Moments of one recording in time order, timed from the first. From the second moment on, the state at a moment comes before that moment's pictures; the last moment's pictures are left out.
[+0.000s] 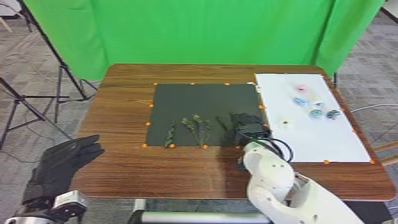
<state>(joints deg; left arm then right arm) 155.1 -47.3 -107.0 -133.5 37.8 20.5 22.1 -81.1 -55.6 44.6 -112.0 -137.7 -9.2 48.3</state>
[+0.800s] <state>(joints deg) 158.5 -43.2 -107.6 -133.9 34.0 23.5 26.5 -83.1 -54.2 47.2 -115.6 -132.7 -14.0 48.3</state>
